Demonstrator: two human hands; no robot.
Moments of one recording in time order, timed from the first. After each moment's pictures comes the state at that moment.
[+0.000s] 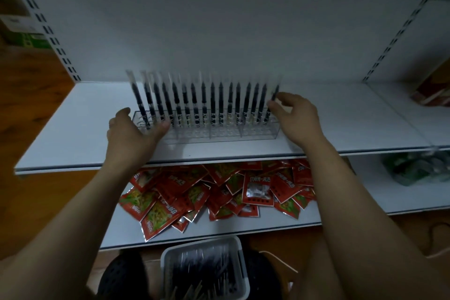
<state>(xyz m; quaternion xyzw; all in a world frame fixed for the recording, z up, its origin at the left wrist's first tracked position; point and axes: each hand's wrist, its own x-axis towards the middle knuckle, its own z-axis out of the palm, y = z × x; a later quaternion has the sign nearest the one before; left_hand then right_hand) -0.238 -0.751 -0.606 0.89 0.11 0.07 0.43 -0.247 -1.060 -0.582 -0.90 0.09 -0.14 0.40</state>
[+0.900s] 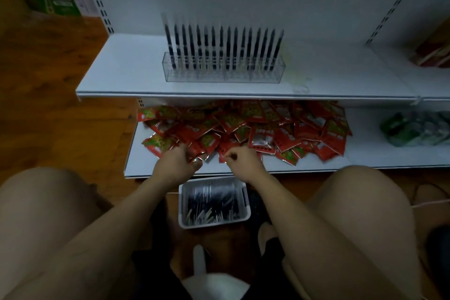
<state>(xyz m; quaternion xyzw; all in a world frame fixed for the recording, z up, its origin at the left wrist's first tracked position) -0.406 -0.751 -0.687 0.95 -0.01 -0.16 0.26 -0.412 -0.942 -0.710 -0.93 0.04 0.14 0.34</state>
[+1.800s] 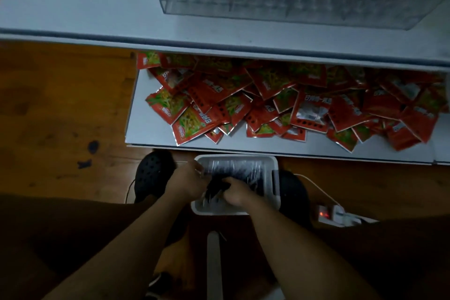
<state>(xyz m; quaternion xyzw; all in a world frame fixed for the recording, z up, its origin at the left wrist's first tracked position) -0.378 -0.737 -0.851 0.88 0.18 -0.35 0.28 -0.400 -0.884 -0.936 -0.78 0.13 0.51 0.34</state>
